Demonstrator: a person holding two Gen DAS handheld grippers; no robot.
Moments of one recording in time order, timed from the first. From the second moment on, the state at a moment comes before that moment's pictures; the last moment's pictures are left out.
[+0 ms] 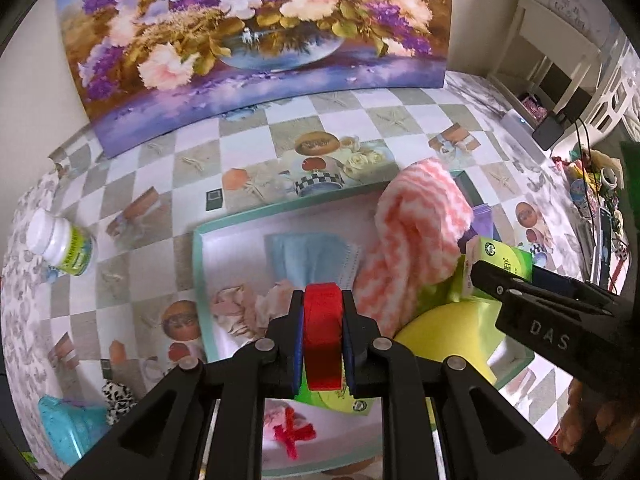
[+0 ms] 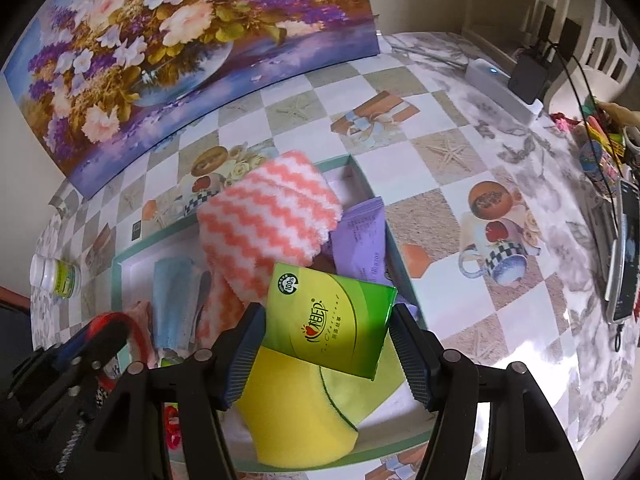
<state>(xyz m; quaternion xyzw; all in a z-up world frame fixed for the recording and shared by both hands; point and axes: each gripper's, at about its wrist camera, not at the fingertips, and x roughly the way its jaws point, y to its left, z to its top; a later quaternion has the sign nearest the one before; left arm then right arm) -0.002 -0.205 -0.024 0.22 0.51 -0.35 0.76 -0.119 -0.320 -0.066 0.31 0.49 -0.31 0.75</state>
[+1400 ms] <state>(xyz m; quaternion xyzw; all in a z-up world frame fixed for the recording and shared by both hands) 0.031 -0.185 -0.017 0.18 0.51 -0.29 0.79 -0.103 -0.313 -0.063 0.27 0.51 -0.33 0.75</state>
